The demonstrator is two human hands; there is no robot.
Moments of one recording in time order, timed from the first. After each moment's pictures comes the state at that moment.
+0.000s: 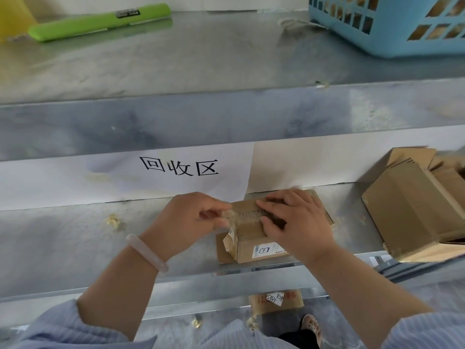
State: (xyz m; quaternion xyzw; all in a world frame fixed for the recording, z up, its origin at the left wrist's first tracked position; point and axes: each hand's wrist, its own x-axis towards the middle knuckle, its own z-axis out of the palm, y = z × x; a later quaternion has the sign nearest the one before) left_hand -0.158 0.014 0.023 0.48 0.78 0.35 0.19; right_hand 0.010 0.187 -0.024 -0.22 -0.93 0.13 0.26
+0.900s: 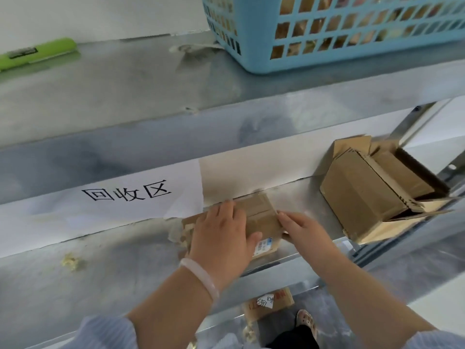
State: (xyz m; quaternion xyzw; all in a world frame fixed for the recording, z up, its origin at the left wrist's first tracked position) left_hand -0.064 0.103 -0.001 0.57 0.82 0.05 -0.03; right_hand 0.079 0.227 -0.040 -0.45 -0.68 0.55 0.18
